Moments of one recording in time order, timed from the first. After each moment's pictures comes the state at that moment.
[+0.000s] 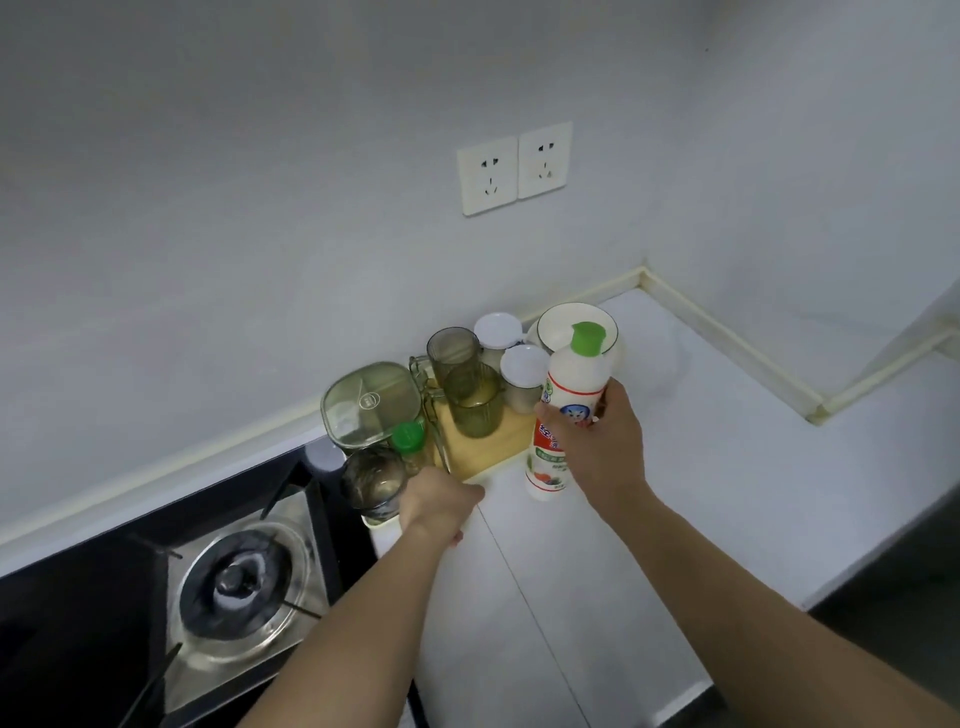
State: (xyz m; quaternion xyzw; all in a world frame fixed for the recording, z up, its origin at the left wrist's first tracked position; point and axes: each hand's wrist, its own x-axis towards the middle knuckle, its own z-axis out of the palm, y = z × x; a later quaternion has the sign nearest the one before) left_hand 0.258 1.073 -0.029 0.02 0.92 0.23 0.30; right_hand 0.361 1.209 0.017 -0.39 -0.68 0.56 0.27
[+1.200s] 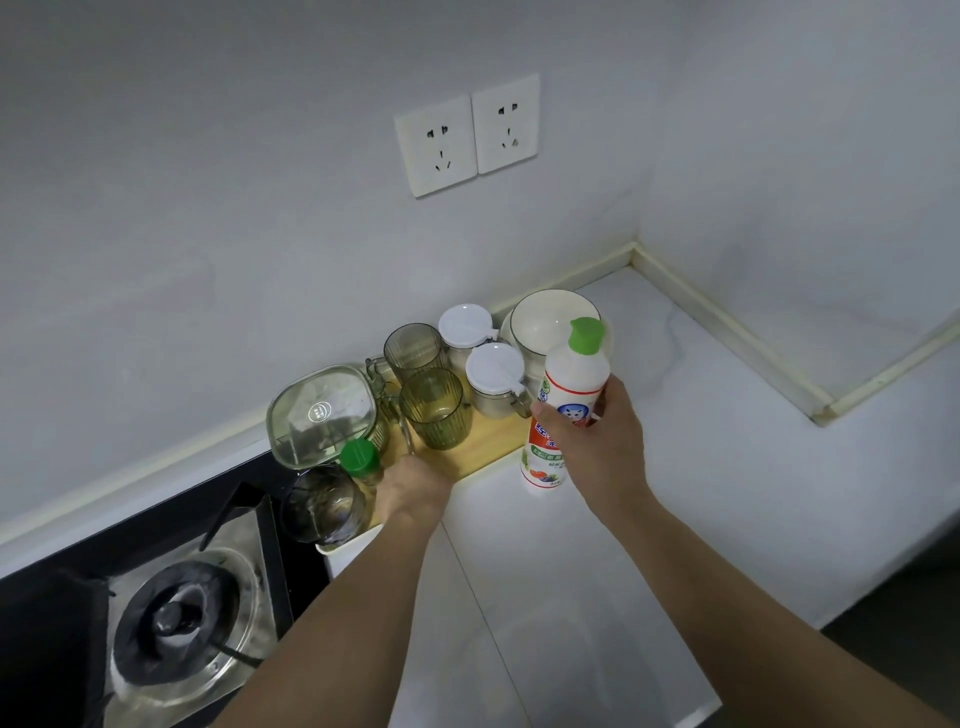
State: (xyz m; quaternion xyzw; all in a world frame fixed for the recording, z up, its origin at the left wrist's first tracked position) left_hand 0.224 1.130 -0.072 -0.01 0.96 0.17 0.24; right_hand 0.350 1.274 -0.011 -0.40 -0.64 0.59 0.26
